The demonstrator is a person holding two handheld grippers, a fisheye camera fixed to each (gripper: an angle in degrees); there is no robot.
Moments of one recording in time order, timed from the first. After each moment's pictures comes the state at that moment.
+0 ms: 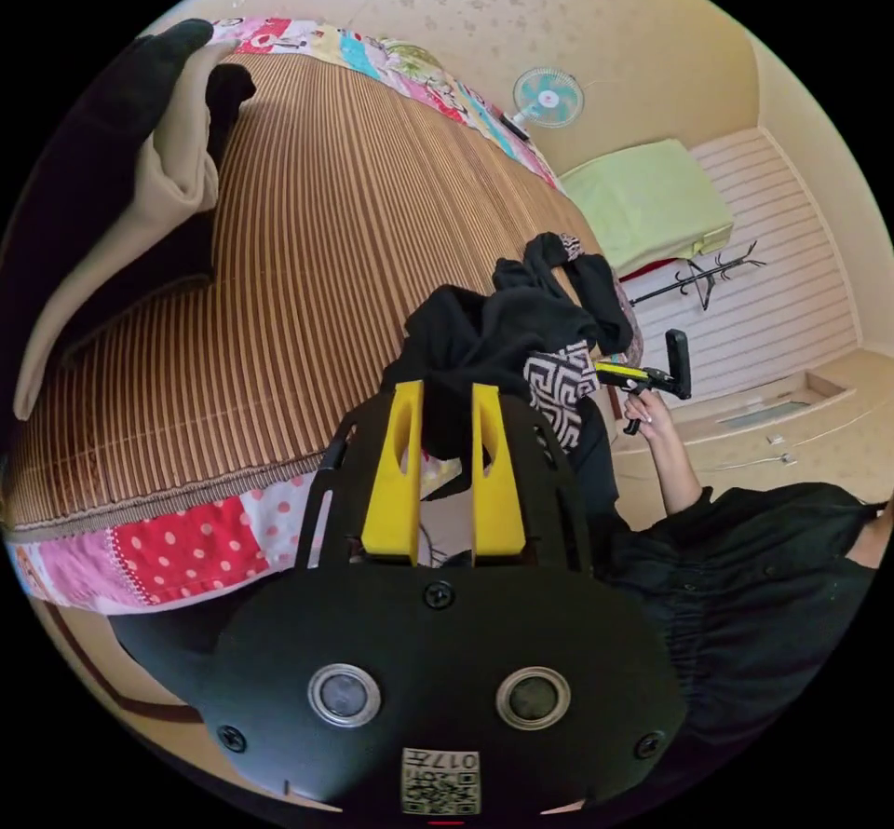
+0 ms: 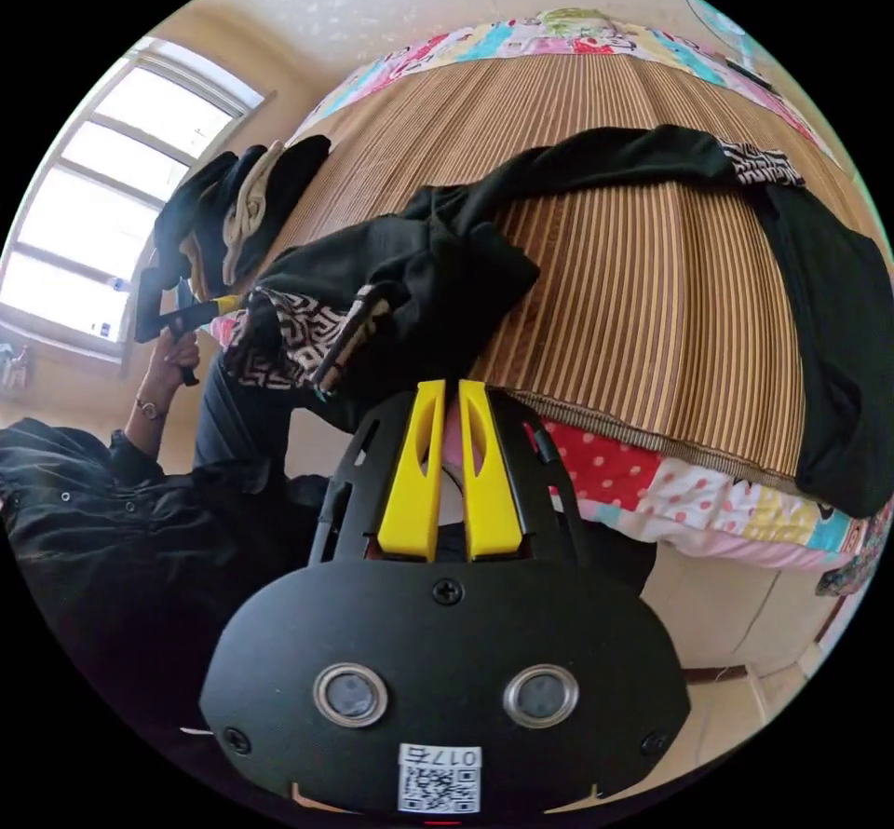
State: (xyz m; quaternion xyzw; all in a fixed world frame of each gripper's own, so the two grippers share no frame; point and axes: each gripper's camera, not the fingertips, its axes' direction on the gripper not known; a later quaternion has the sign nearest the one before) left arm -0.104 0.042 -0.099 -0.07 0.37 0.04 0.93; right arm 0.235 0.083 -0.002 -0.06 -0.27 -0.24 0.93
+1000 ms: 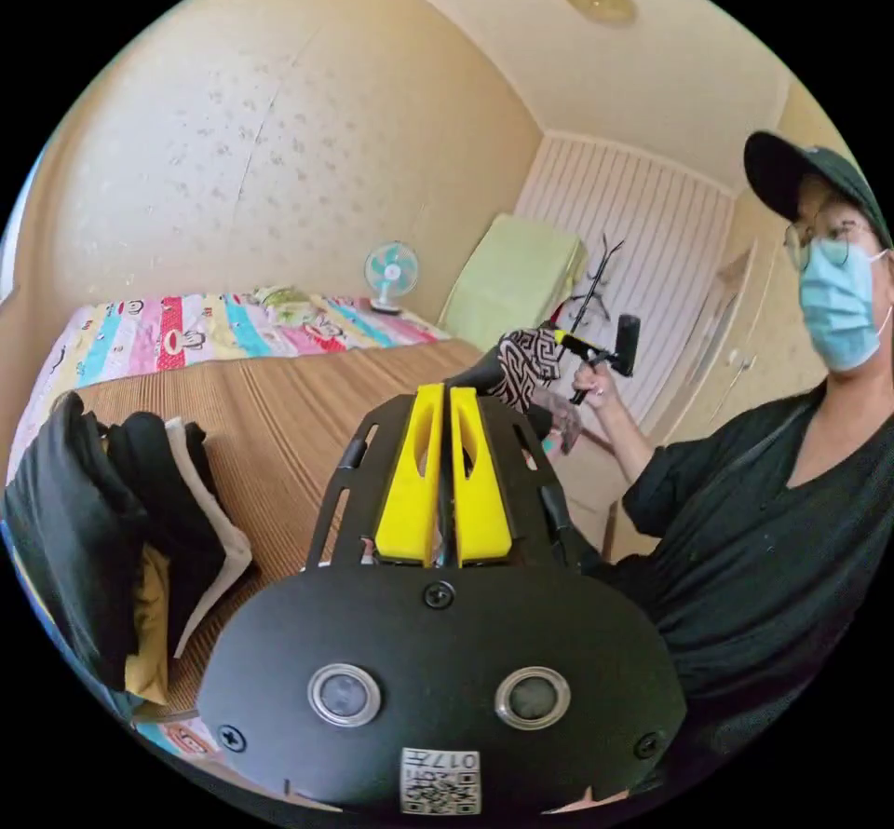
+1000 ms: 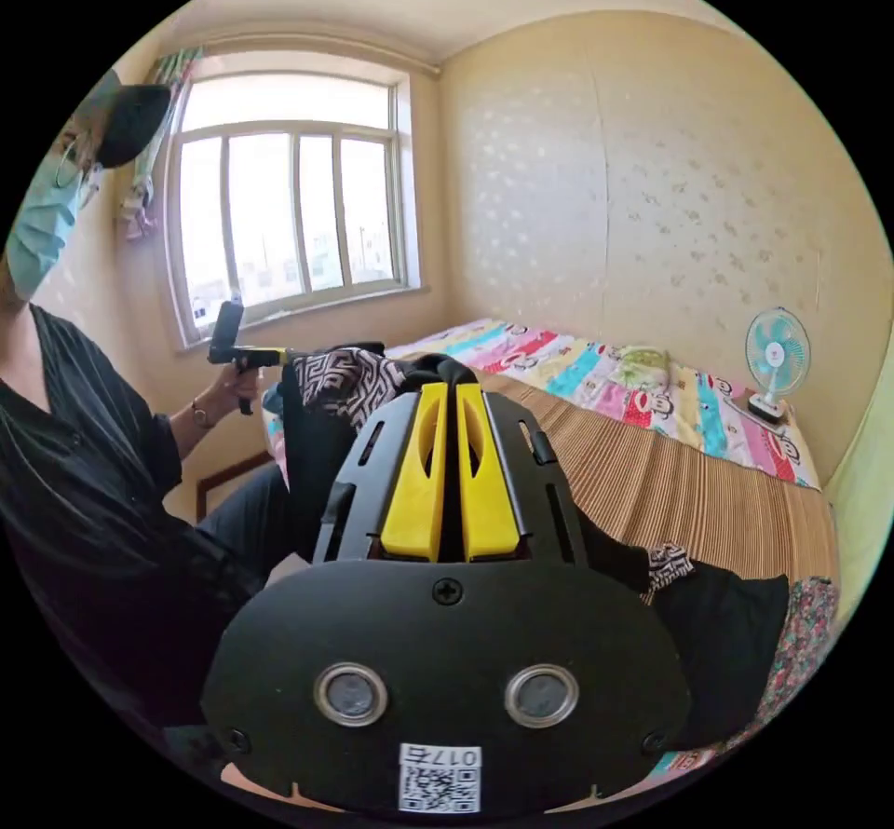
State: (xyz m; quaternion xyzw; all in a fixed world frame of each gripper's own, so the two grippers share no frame) left arm -0.189 0.019 -0.431 0.32 0.47 0.16 0.80; right arm 0.288 0.129 -0.316 0.41 -0.35 -0.31 0.78
